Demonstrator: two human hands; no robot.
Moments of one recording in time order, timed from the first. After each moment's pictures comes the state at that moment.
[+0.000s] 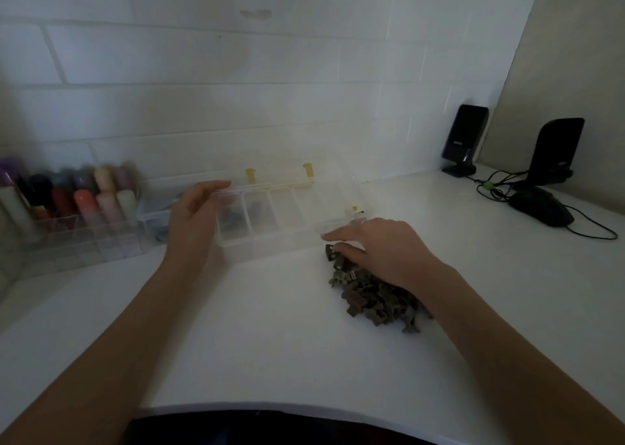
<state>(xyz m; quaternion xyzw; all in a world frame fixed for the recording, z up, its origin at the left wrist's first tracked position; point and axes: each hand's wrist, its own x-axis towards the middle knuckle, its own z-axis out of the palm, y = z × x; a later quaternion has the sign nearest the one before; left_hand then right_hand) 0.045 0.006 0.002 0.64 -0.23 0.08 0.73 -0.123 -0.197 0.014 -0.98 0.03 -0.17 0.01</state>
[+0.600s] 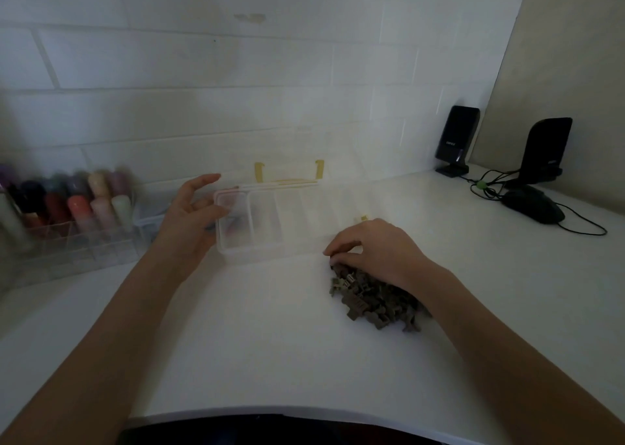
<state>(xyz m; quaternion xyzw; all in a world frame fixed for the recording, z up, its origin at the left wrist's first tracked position) 0.052 0.016 0.011 0.55 -0.26 -0.09 0.79 -0.120 -0.193 0.013 -0.97 0.07 -0.14 0.17</state>
